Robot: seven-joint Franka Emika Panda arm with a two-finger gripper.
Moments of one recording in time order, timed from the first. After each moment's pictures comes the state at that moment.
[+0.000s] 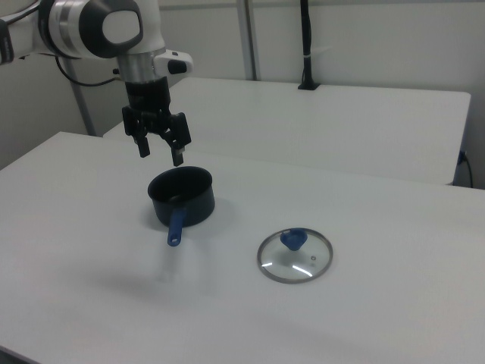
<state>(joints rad) 0.10 0.06 -0.14 -1.59 -0.03 1.57 0.03</state>
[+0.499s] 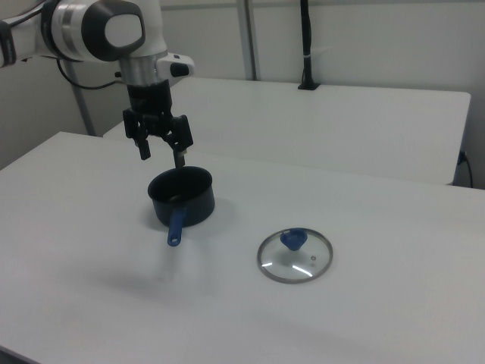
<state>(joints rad) 0.10 0.07 -0.14 -1.60 -0.02 1.58 0.00</state>
